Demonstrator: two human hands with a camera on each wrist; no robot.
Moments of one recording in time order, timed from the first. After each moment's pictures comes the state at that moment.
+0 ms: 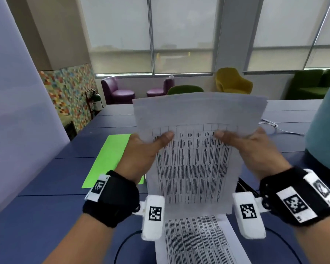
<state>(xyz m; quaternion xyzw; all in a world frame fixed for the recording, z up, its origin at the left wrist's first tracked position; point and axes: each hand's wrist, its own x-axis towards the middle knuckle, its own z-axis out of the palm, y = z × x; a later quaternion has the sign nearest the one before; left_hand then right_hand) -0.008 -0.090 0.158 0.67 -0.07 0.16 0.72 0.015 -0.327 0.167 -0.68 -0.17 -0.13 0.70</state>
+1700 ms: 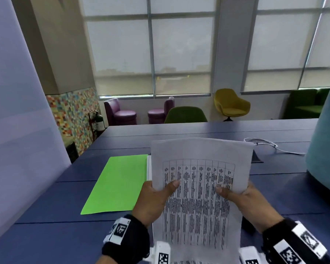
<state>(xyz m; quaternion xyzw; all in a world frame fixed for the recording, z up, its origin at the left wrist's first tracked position) 0.003 -0.103 0.101 0.69 -0.06 0.14 0.71 0.008 -0.341 0.112 -0.72 -0.12 -0.01 0.69</state>
